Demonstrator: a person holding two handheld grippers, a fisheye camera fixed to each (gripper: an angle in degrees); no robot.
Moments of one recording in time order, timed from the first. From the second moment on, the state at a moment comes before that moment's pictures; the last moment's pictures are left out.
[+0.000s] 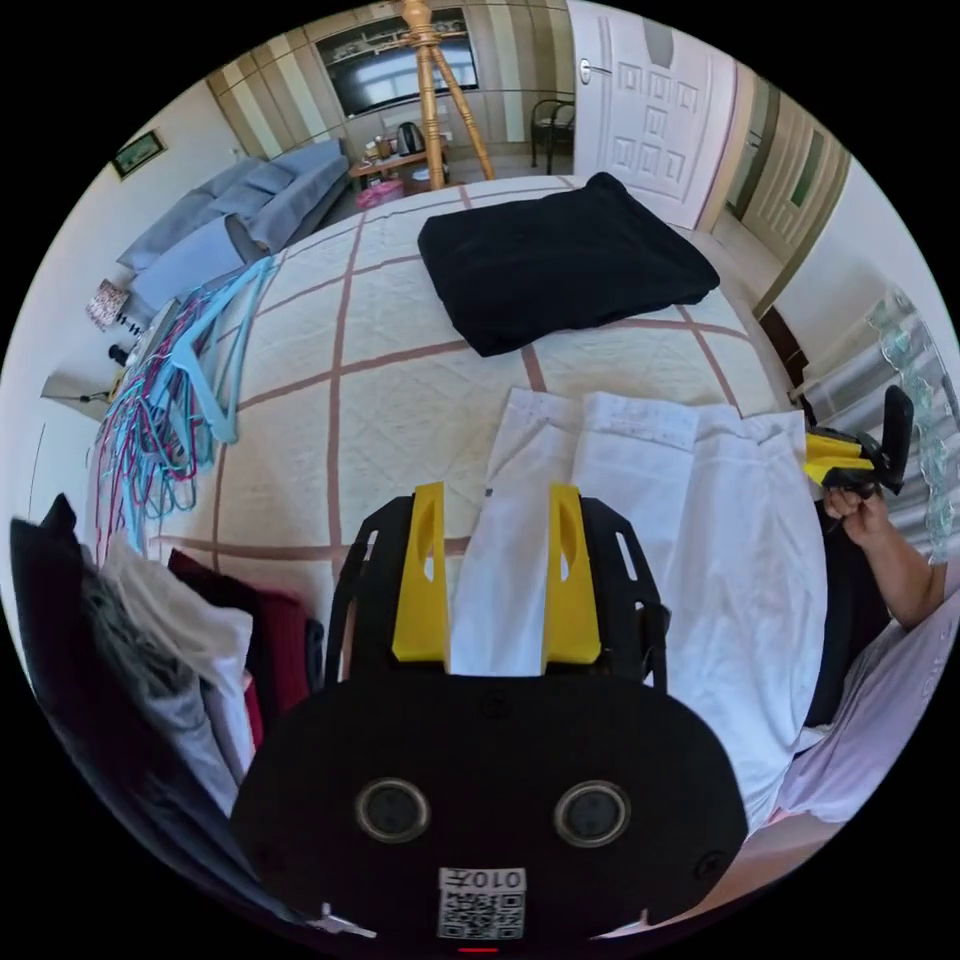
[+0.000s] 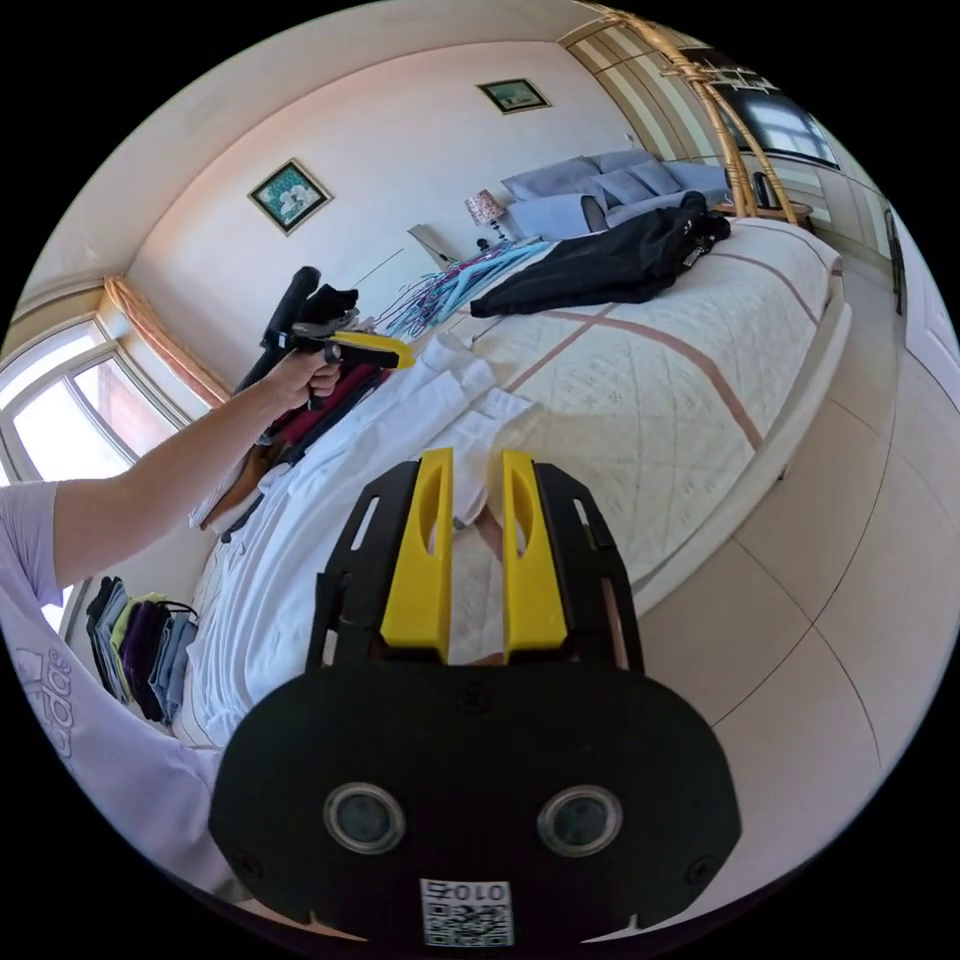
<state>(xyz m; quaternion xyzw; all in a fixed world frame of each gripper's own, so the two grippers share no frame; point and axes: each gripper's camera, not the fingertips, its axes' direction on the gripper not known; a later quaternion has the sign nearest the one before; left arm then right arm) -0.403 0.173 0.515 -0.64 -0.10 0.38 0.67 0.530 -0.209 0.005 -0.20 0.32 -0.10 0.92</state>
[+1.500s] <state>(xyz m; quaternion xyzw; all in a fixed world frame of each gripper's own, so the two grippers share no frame) -0.494 0.161 0.568 -0.50 -0.29 0.36 0.73 0.565 -0.240 -0.069 -0.19 0.38 -0.11 0.90</state>
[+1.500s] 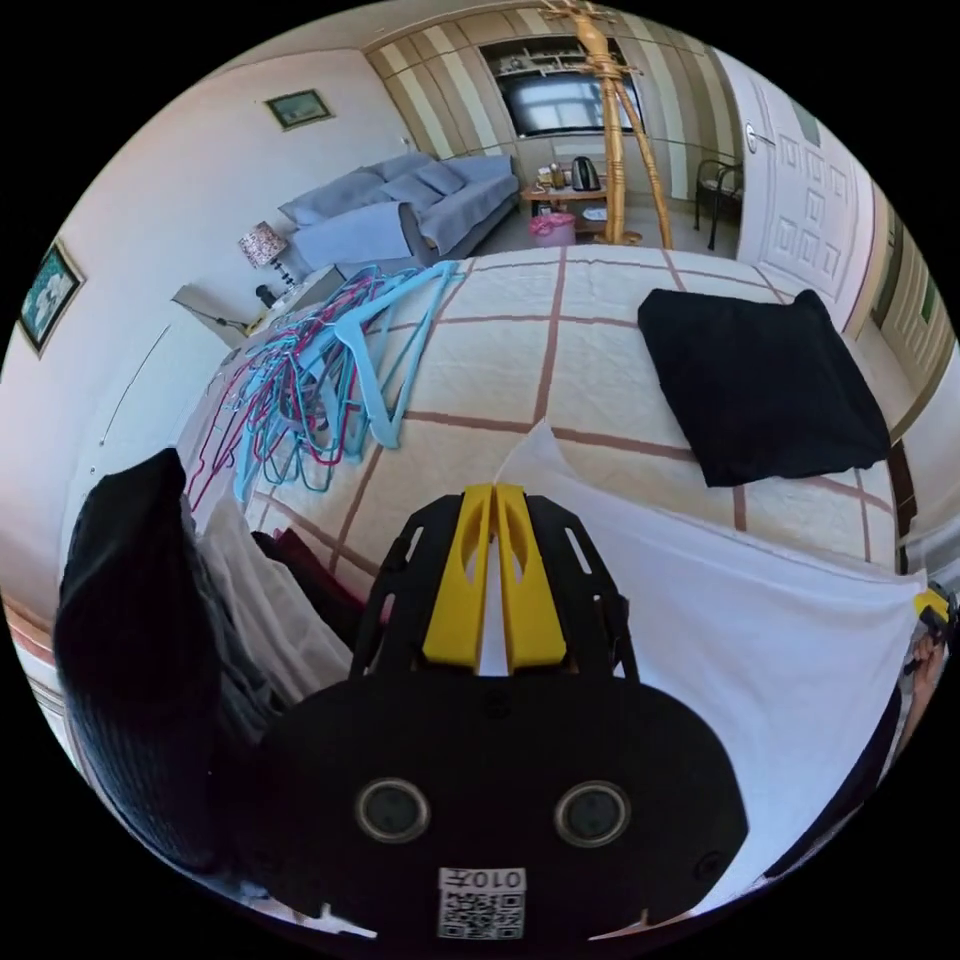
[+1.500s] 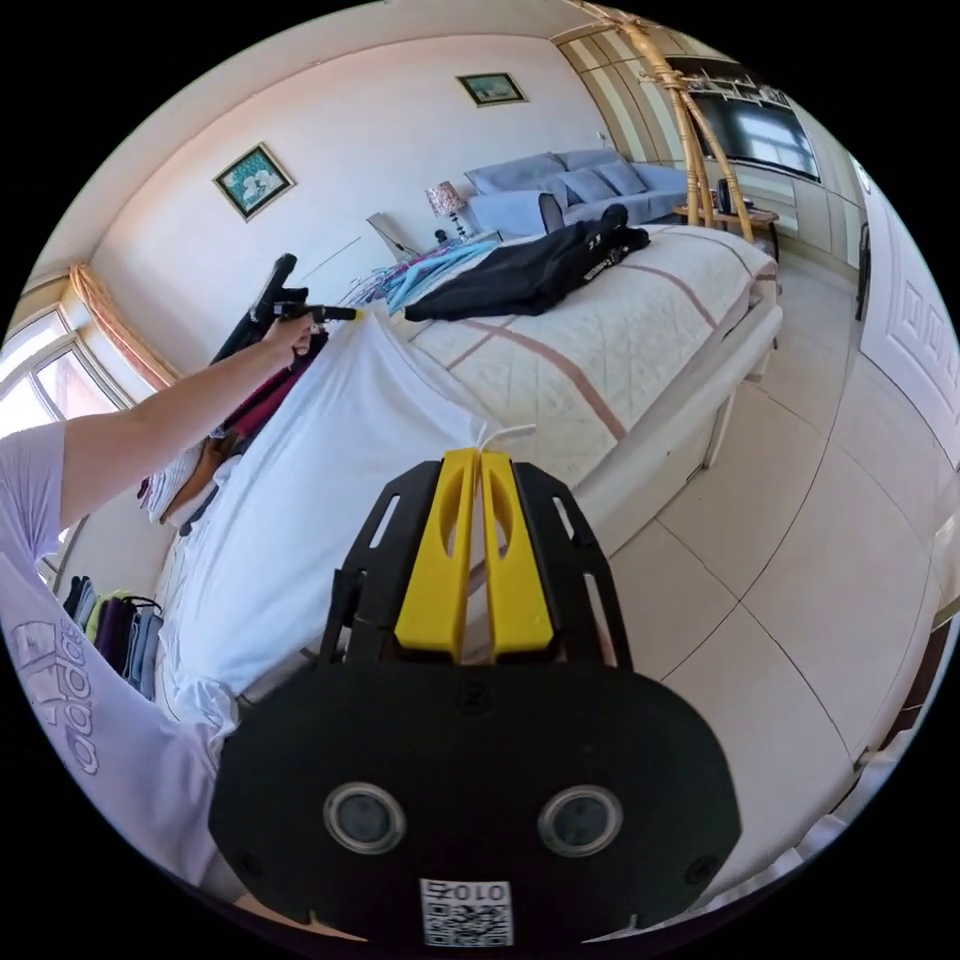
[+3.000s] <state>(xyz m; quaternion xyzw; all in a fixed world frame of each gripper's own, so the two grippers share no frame) -0.358 0.203 0.162 -0.55 -0.27 0.27 0.74 0.485 -0.183 -0.040 -0.30 0.24 -0.21 0.90</state>
